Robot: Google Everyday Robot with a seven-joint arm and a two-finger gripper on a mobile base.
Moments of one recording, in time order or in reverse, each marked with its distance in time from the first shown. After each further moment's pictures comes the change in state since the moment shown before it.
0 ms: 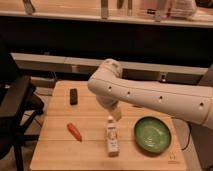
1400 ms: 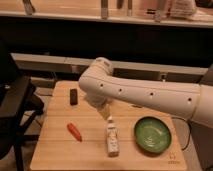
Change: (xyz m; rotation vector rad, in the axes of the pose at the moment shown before) arm -0.043 -0.037 -0.002 0.060 -0.081 -0.125
